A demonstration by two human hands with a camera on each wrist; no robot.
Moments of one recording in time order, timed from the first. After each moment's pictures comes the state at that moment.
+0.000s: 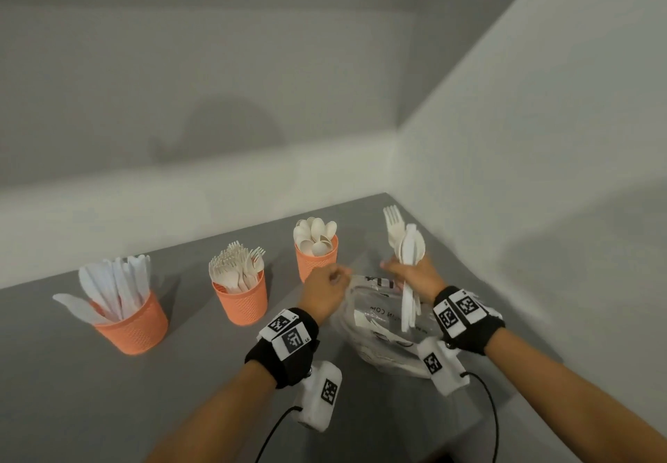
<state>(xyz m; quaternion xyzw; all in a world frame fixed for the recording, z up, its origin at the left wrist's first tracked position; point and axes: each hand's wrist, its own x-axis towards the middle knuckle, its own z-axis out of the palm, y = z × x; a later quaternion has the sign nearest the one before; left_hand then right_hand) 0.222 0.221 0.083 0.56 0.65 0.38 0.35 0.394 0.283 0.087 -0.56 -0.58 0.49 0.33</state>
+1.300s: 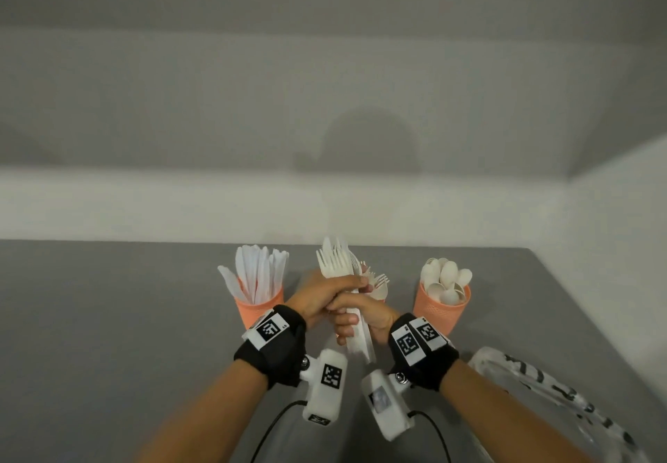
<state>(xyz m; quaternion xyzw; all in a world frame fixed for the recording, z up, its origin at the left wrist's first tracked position) 0.055 0.173 0.120 0.32 0.53 0.57 0.53 0.147 0.231 0.104 -0.26 -0.54 0.80 0.02</state>
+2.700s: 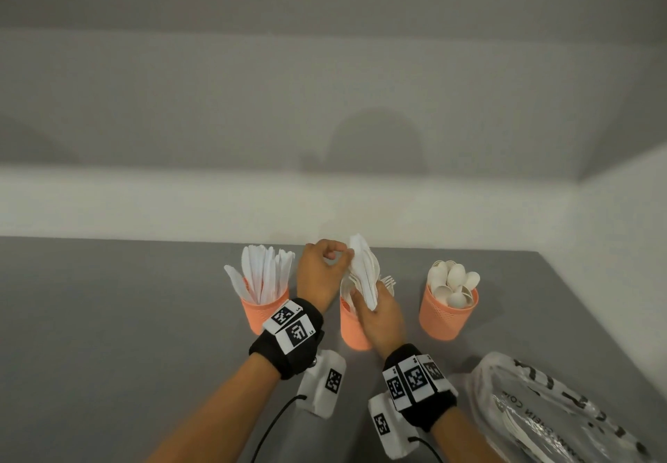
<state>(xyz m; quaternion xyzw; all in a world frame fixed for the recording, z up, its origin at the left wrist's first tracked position) 0.041 0.192 0.118 0.36 0.73 0.57 0.11 0.148 0.233 0.057 -0.38 -0.73 0.44 0.34</state>
